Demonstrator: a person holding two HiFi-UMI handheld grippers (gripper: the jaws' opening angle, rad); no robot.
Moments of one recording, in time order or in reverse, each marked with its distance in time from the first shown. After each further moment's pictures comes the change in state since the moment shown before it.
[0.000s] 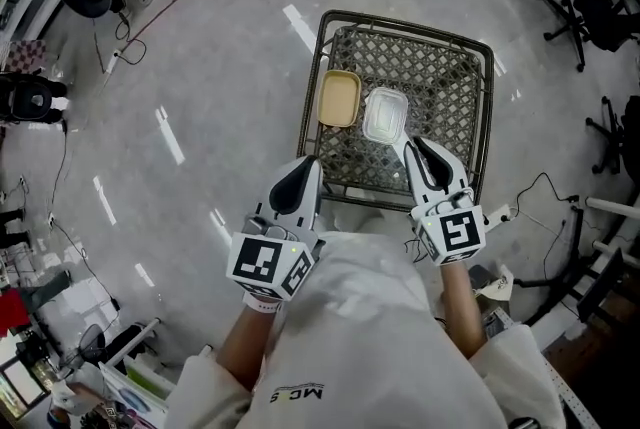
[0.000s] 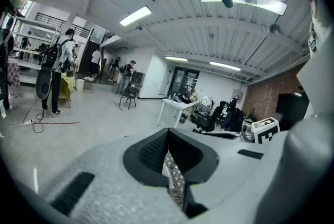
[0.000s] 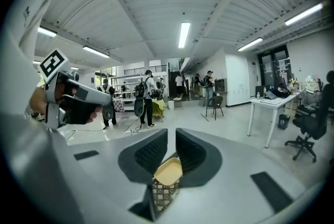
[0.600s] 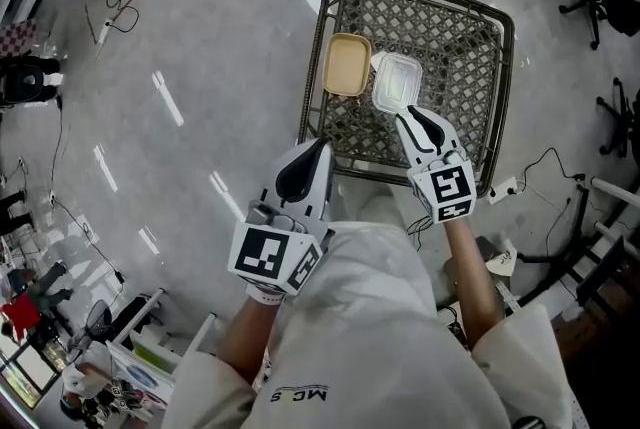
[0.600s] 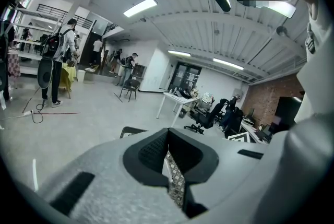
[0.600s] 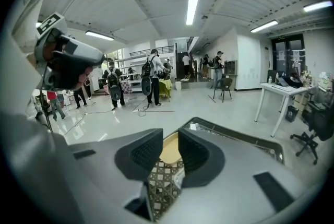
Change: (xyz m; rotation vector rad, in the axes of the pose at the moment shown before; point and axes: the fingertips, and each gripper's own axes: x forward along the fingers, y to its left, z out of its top) left arm 0.015 0.007 -0.026 -0.052 0.061 -0.007; right arm 0.058 0.004 -0.100 -0.020 0.223 0.096
